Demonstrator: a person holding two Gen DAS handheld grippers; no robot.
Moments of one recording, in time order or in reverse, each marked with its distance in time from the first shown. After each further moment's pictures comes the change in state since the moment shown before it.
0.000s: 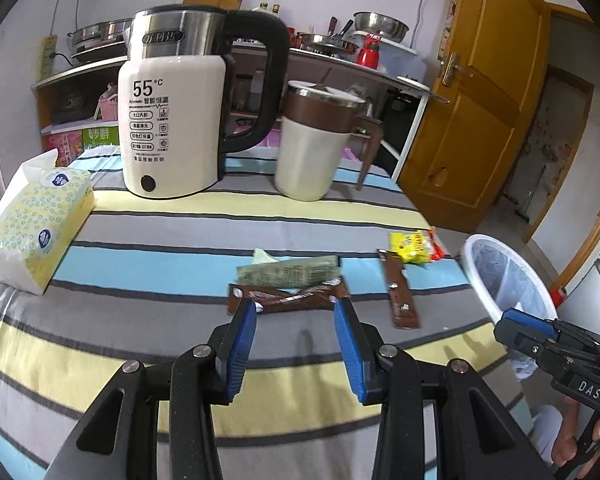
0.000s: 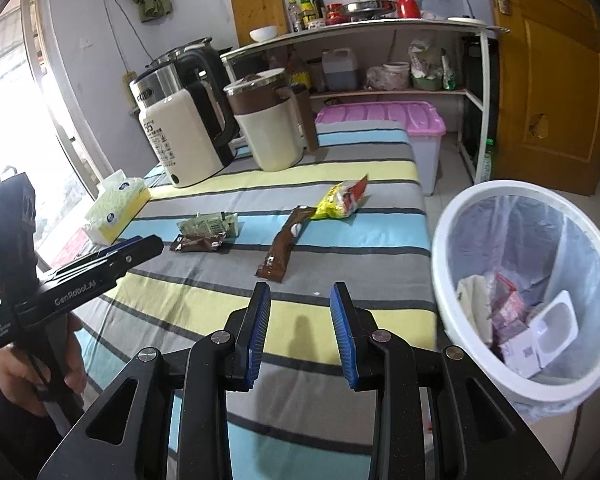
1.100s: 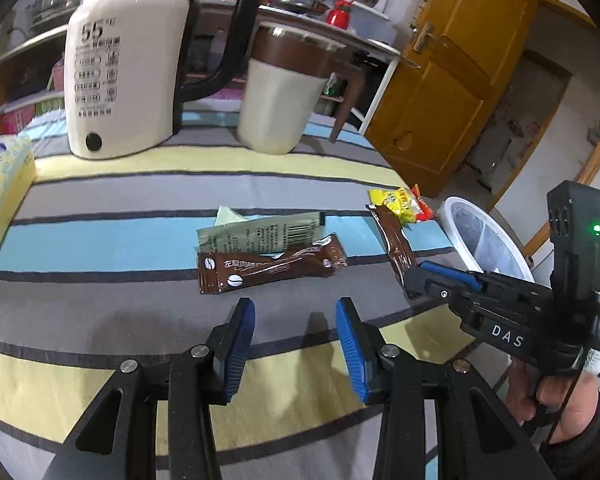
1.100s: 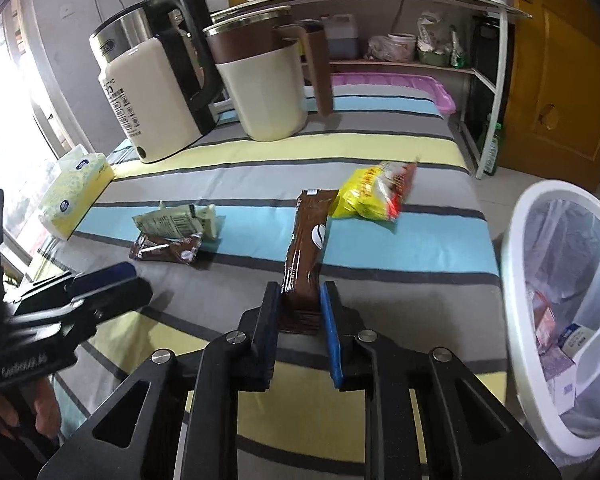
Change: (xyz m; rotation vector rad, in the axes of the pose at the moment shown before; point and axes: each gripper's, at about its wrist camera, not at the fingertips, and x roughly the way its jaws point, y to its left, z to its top) left arm 0.030 0.006 -0.006 0.037 0.127 -0.167; right arm 0.075 0.008 0.017 -0.004 0.103 -0.067
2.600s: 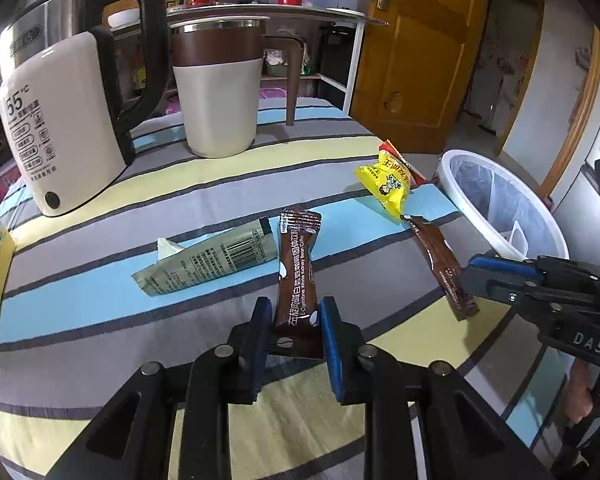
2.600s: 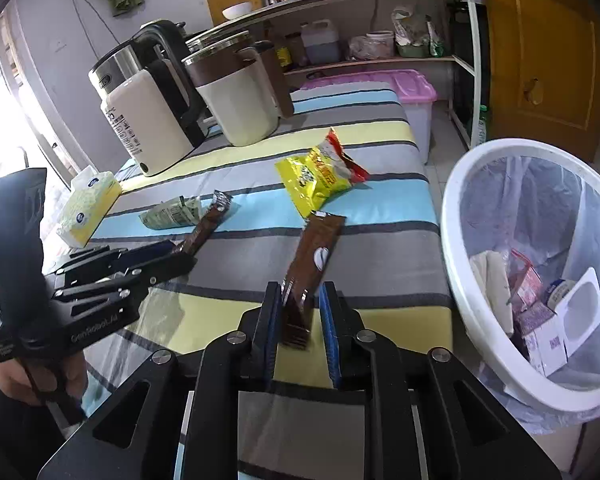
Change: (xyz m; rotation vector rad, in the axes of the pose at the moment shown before) left arm 0.033 -0.041 0.009 0.202 0.068 0.085; right arm -0.033 -0.029 -0.022 0.078 -0.031 0.050
